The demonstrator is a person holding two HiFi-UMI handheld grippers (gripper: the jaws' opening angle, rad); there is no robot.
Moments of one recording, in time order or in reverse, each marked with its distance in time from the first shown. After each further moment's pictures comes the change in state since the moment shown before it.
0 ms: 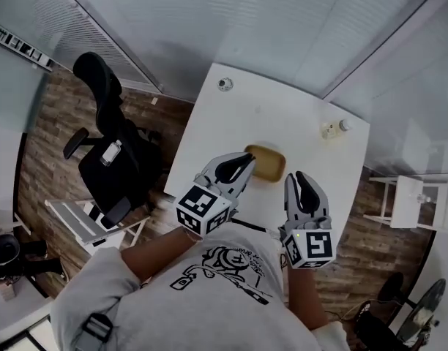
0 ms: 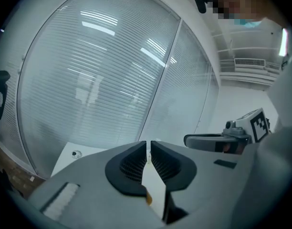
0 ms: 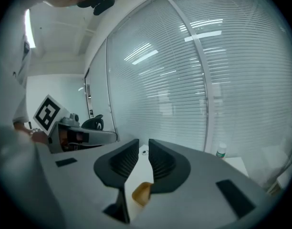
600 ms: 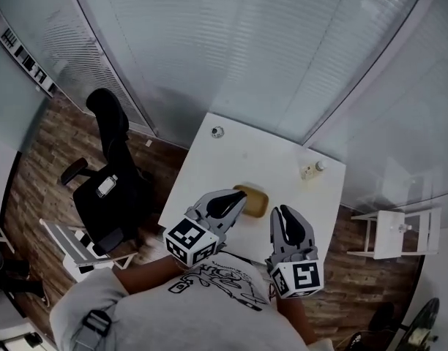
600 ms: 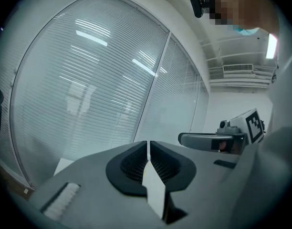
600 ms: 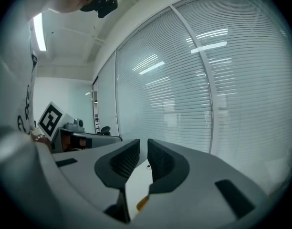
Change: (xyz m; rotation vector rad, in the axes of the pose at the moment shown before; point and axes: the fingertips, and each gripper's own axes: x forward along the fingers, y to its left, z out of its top) left arm -0.042 -0.044 0.071 0.049 -0.112 -0.085; right arm -0.036 0.037 0.086 -0.066 -0.110 0.045
